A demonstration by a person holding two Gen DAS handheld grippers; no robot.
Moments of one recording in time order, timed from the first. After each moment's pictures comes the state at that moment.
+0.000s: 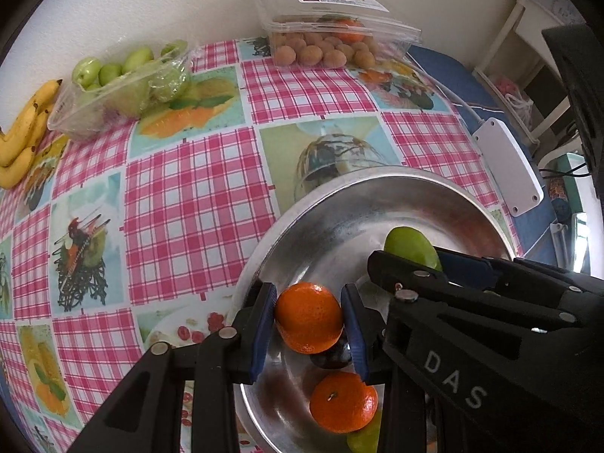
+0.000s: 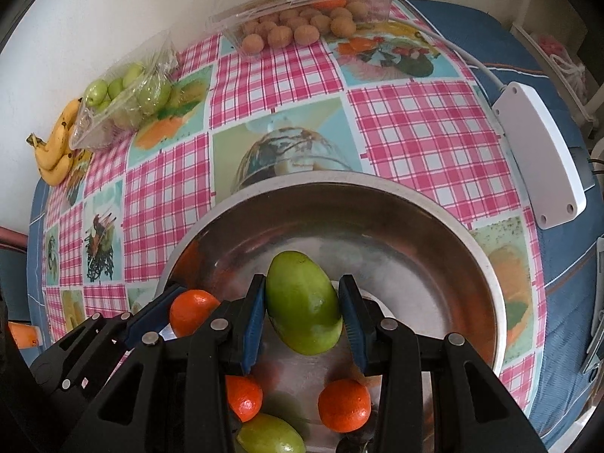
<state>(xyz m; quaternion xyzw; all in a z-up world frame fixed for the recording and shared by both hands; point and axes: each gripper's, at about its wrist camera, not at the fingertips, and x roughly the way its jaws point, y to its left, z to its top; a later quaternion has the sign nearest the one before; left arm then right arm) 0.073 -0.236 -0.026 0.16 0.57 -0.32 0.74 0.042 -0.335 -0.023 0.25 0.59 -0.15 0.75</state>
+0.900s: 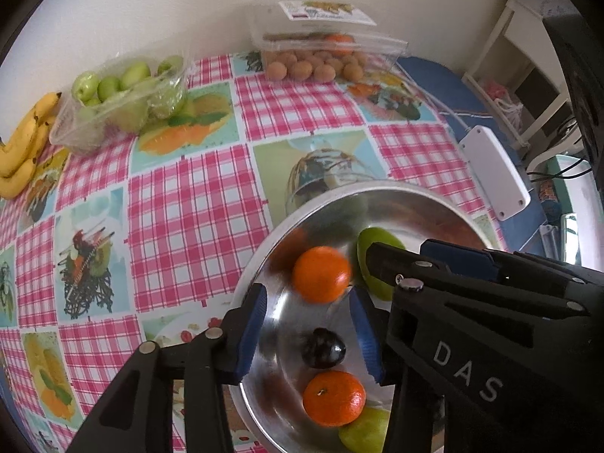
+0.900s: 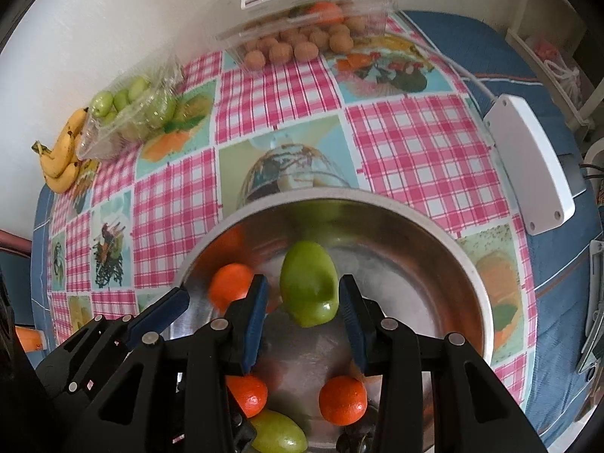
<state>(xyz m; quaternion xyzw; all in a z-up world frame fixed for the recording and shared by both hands) 0.069 -0.234 -0.010 0.16 0.56 -0.33 0.75 0.041 -0.338 -0.006 0.26 0.57 -0.15 0.76</state>
